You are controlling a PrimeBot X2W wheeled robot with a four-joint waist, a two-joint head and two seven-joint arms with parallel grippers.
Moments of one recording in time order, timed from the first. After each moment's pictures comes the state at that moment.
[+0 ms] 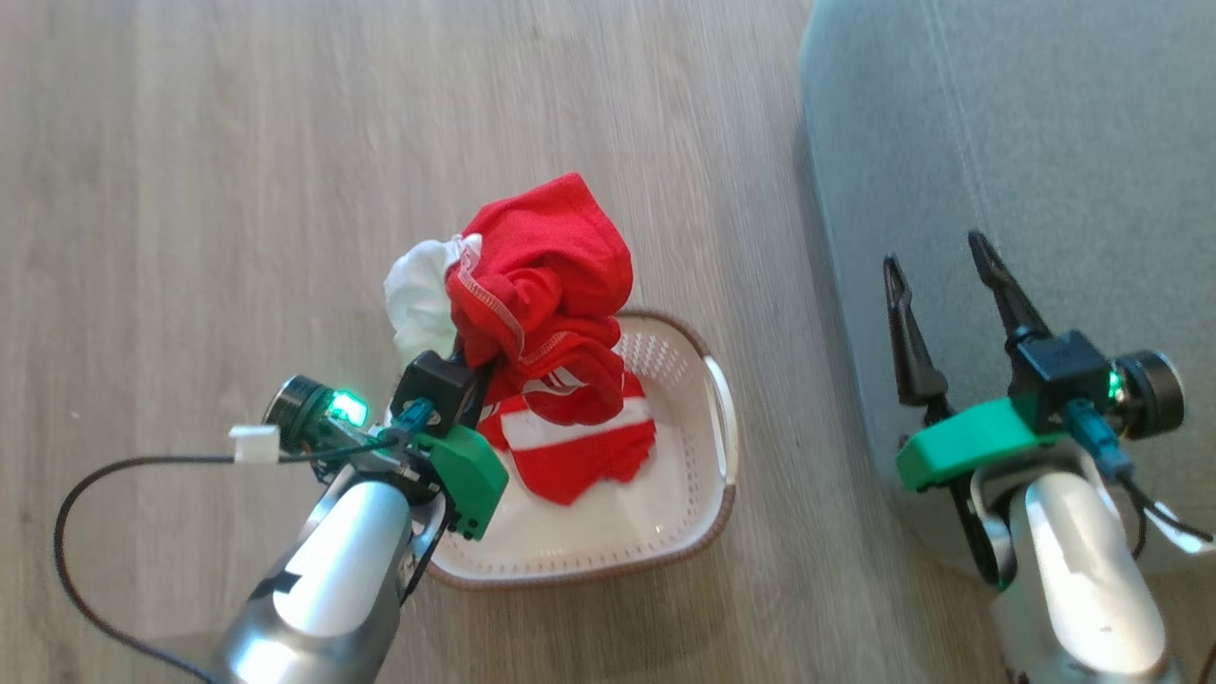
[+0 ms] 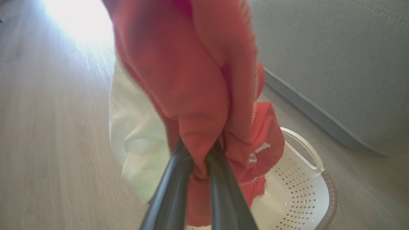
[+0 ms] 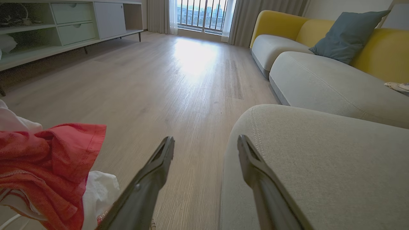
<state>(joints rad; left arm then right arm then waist) -0.51 0.11 -0.52 0.71 -0.12 0.04 -0.25 -0.27 -0.04 0.00 0.23 -0.07 0.13 -0.26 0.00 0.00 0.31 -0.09</state>
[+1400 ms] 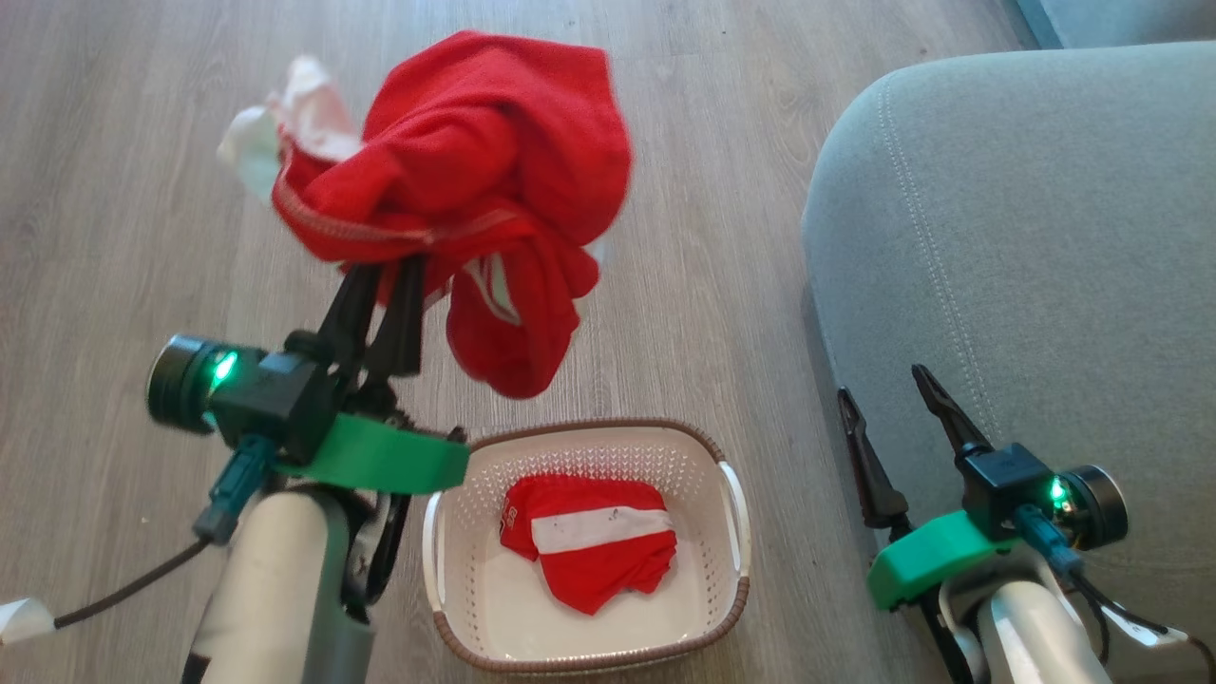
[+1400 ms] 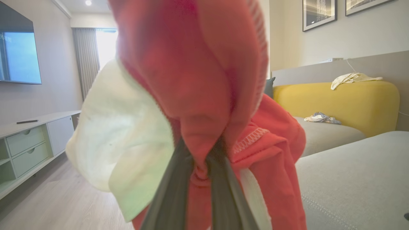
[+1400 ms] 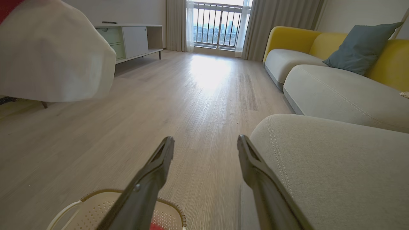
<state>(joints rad) -0.25 0.05 -0.20 -0.06 -0.11 0.02 -0.25 -0.09 -0.04 0.08 0.25 -0.03 0.13 -0.26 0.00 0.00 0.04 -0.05</state>
